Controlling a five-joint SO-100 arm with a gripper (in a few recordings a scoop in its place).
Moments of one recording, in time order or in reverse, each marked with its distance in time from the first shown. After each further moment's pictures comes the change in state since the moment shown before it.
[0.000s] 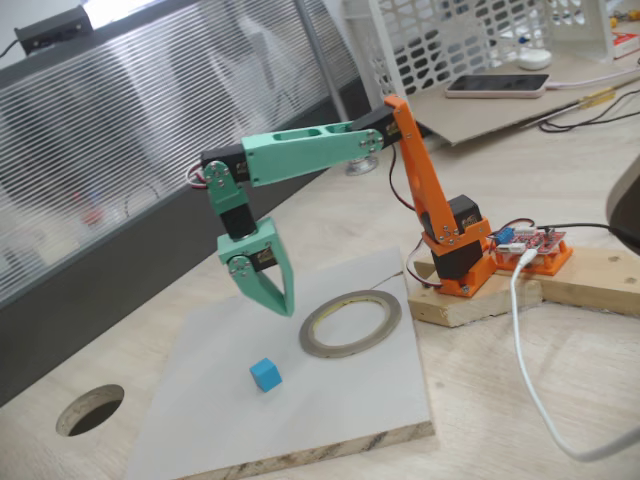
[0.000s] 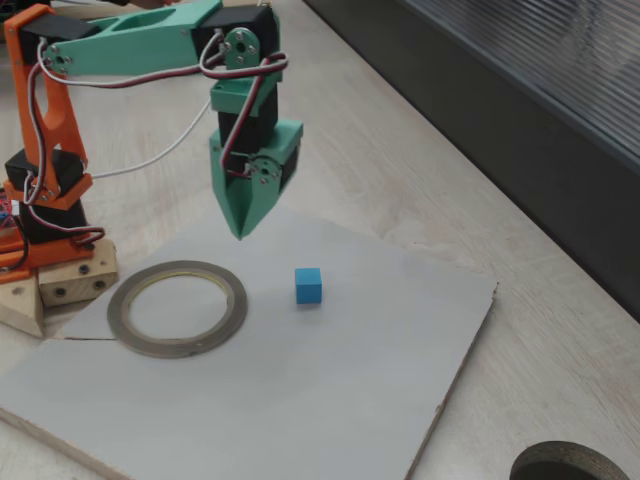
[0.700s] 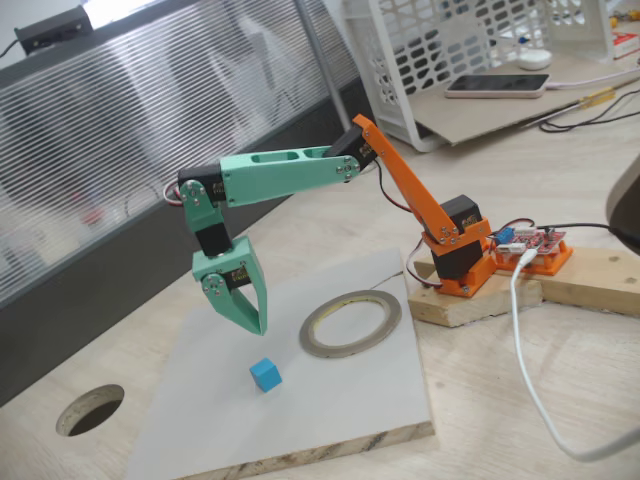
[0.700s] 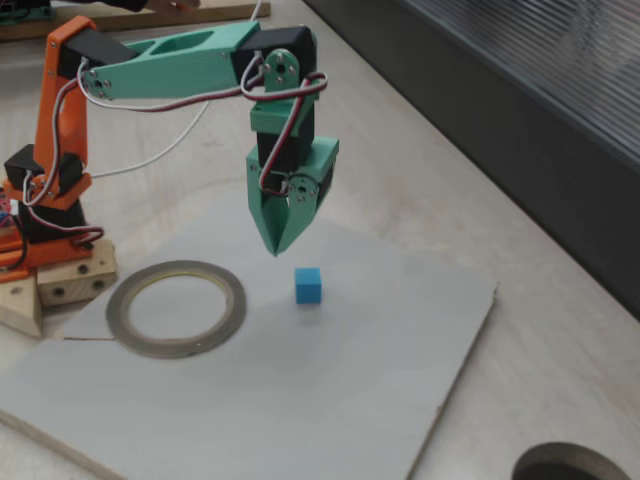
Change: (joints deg) arm 0.2 -13.1 -15.9 0.3 0.0
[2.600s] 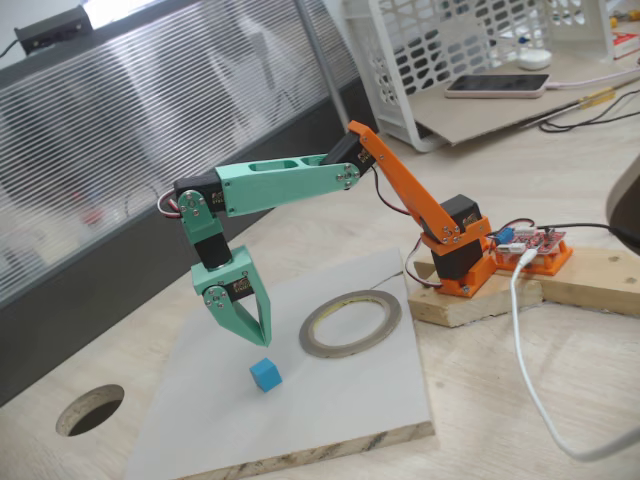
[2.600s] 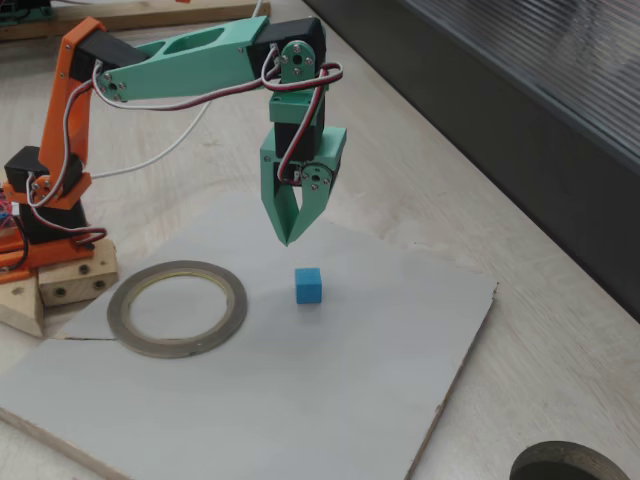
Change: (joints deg) arm -4.9 -2.4 -2.6 0.0 0.0
